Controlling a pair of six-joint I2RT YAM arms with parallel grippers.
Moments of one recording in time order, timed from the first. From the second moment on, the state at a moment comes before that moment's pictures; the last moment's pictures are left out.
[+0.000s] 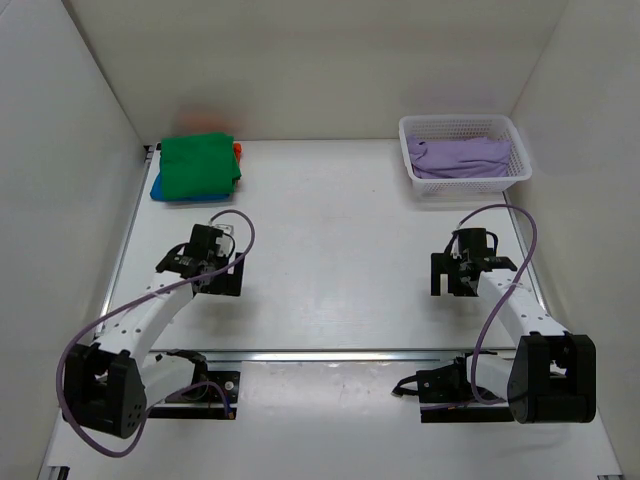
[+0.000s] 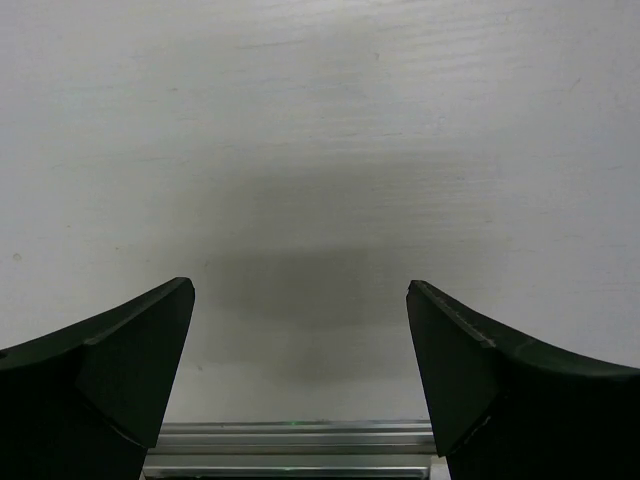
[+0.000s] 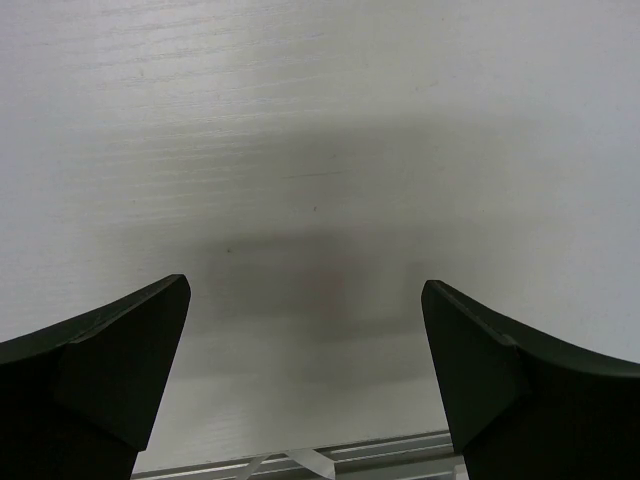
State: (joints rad) left arm -0.25 1.09 0.69 -0.68 -0.13 -0.09; right arm 0.01 1.15 0.62 -0.58 0.14 0.03
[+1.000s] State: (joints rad) left arm -0.25 0.93 0.68 -0.66 -0.09 -0.08; right arm -0.13 1.71 1.42 -0.31 -0.05 0.04
